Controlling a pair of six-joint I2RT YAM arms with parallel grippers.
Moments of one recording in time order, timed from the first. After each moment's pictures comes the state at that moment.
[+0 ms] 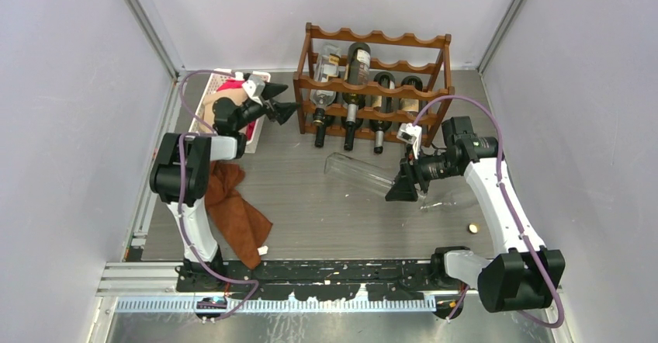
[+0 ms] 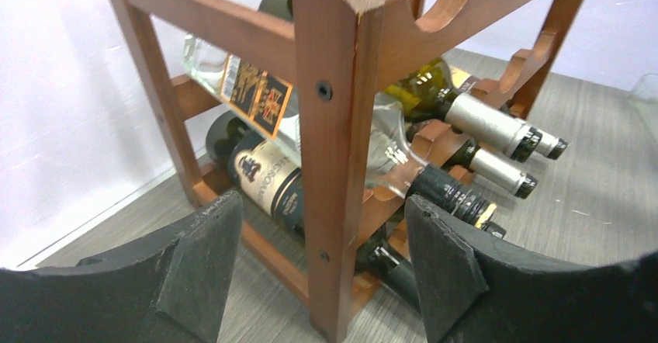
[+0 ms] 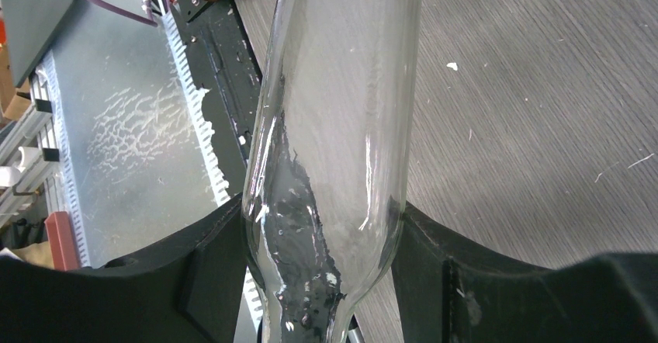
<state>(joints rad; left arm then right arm) -0.15 1.94 0.98 1.24 0.82 -0.19 0.05 1.14 1.04 -1.17 -1.02 -0.67</state>
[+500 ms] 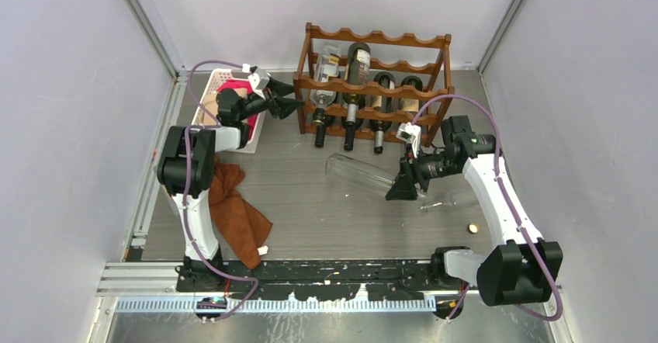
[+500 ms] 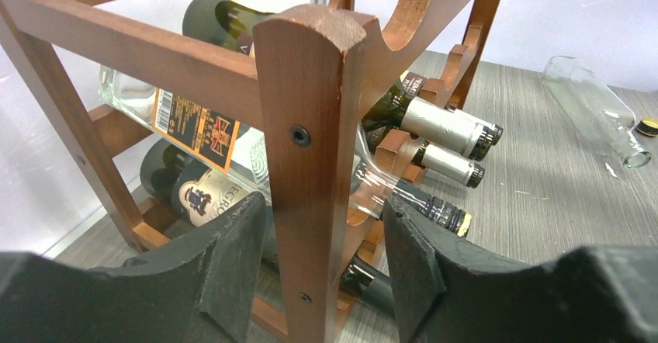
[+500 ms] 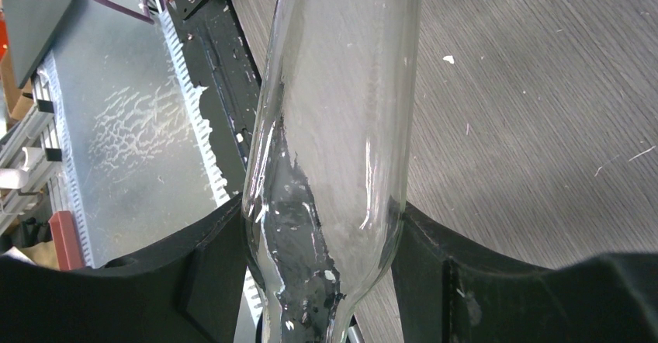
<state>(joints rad) -0.15 2.05 1.15 1.22 1.00 -0.27 0.04 1.18 1.04 -1.18 -1.01 -0.68</state>
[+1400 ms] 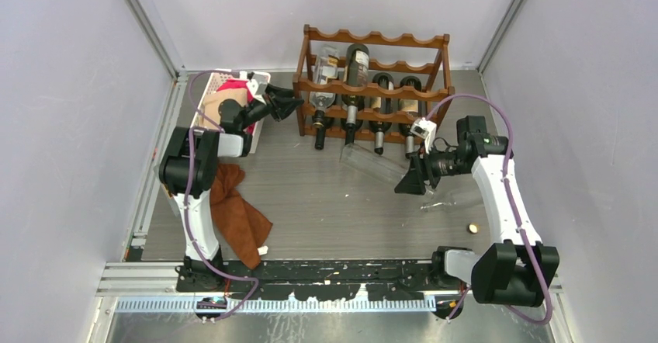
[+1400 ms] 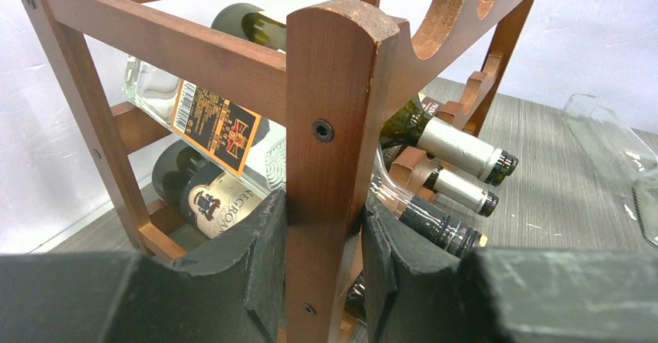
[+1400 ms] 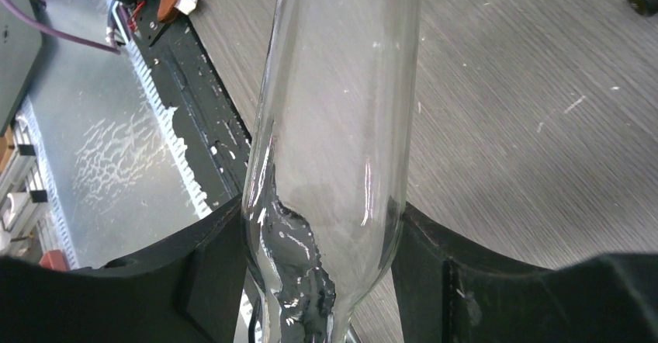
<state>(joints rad) -0.16 2.06 1.08 1.36 0.89 -0.34 -0.07 1.18 1.04 -1.18 -0.98 -0.68</state>
